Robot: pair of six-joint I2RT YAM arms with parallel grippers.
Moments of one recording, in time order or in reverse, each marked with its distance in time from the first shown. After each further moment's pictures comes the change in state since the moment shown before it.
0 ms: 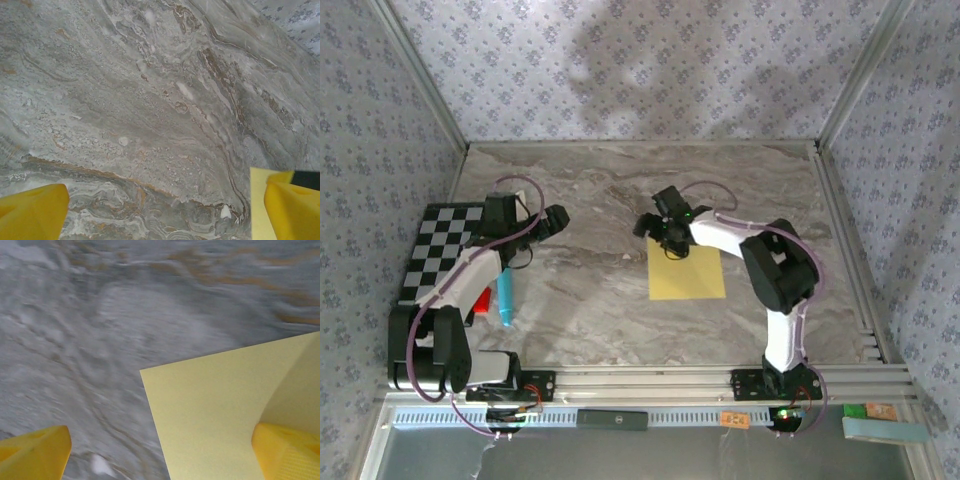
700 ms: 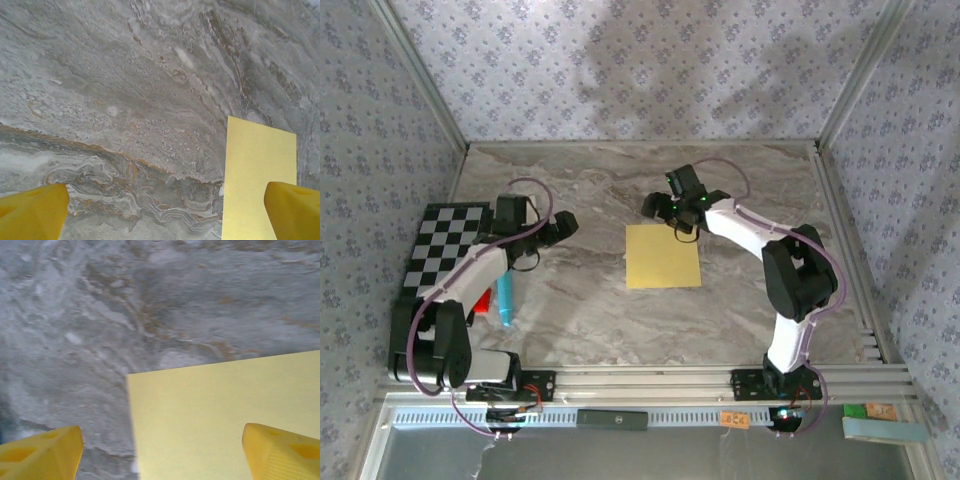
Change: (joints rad) left arm -0.067 0.049 0.020 -0.066 0.003 -0.026; right arm -0.095 -0.122 0.034 -0.054 -0.024 -0.200
